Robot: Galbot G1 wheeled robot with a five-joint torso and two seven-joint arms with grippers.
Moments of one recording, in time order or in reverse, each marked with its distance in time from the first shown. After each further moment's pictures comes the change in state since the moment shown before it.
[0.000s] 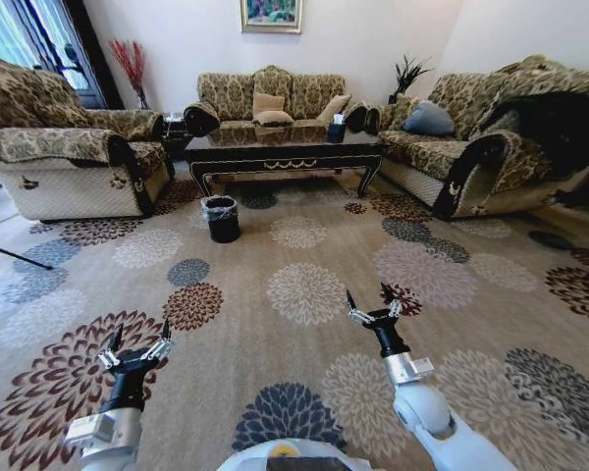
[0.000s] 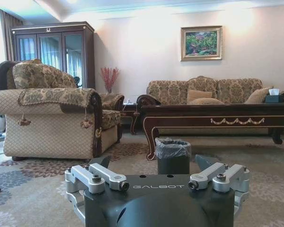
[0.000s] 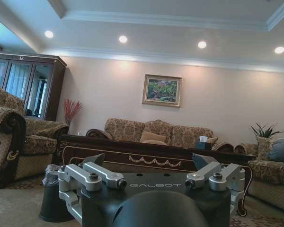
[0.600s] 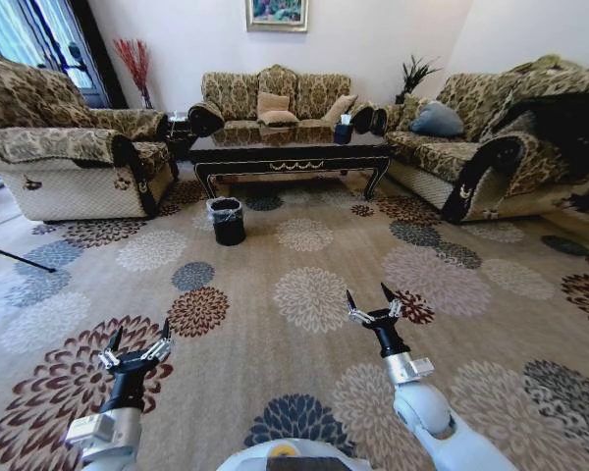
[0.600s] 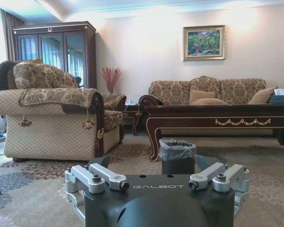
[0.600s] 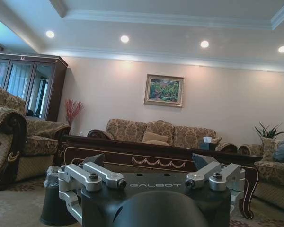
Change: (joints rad) left arm 0.000 0.000 0.000 0.000 0.000 0.000 0.000; right arm 0.000 0.000 0.000 0.000 0.000 0.000 0.000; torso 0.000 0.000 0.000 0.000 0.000
